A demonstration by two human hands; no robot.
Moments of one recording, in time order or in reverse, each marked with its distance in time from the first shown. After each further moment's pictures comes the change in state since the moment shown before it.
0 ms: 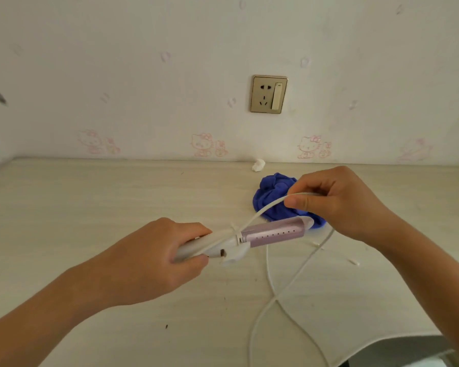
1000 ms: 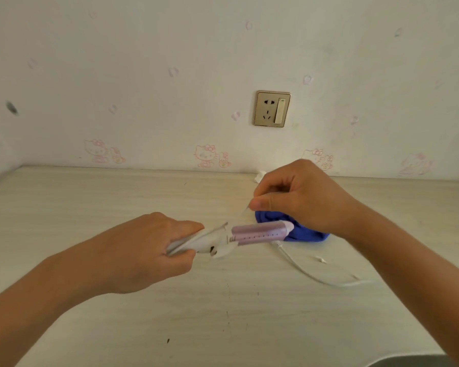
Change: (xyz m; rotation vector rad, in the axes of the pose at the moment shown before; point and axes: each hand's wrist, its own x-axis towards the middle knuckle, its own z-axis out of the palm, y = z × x) left_hand 0.006 -0.003 -0.034 0.270 -0.037 0.007; right_hand 0.042 -0.038 0.020 -0.085 -0.106 -0.101
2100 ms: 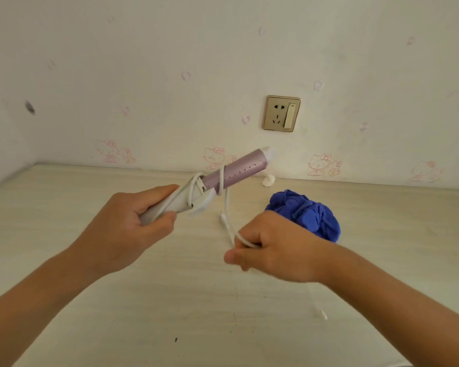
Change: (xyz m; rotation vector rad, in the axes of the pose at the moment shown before) left_hand -0.015 -0.036 -0.002 -0.329 0.536 -0.017; right_hand -0.015 -0.006 0.059 -0.057 -0.355 -0.033
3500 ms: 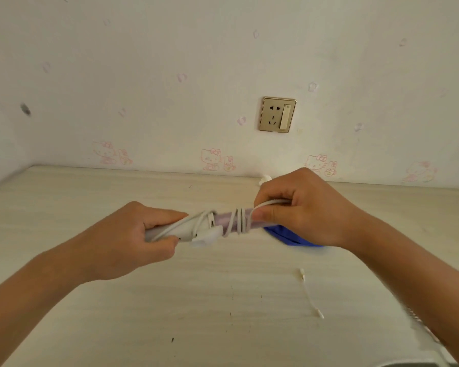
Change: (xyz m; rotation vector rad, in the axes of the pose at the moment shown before) left_hand 0.002 0.004 -0.002 0.050 -0.349 -0.028; right_hand -0.013 -0.008 -0.055 -0.065 0.304 -0.095
